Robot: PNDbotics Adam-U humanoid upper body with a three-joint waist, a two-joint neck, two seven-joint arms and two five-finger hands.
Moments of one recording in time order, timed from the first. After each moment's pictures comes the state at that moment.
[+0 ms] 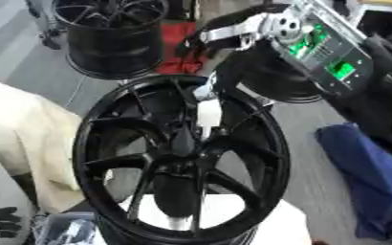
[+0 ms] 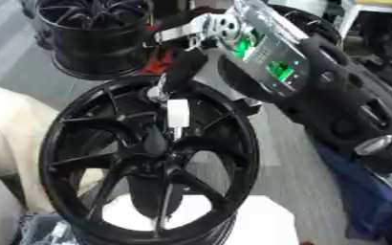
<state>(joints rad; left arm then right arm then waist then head) -0.07 0.31 0.52 -1.04 -0.09 -0.37 -0.75 -1.15 -0.40 0.63 -1.40 0.41 0.31 0.89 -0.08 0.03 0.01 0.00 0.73</state>
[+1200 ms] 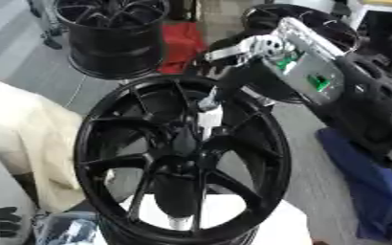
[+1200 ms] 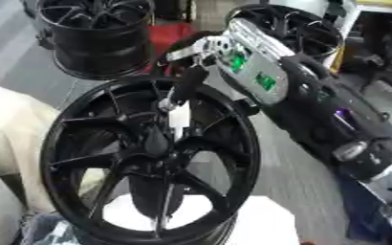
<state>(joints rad) -0.07 0.31 0.52 -1.05 -0.09 -0.37 -0.75 -1.11 -0.34 0.63 -1.24 0.50 0.25 0.90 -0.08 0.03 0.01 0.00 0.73</state>
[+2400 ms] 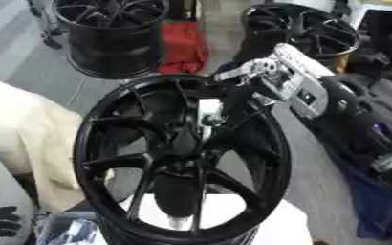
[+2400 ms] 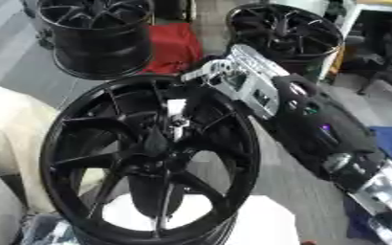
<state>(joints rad) -0.07 0.31 0.51 -1.05 -0.09 -0.37 -0.75 -1.06 -0.30 0.59 -1.11 0.58 0.19 0.90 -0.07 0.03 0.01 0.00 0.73</state>
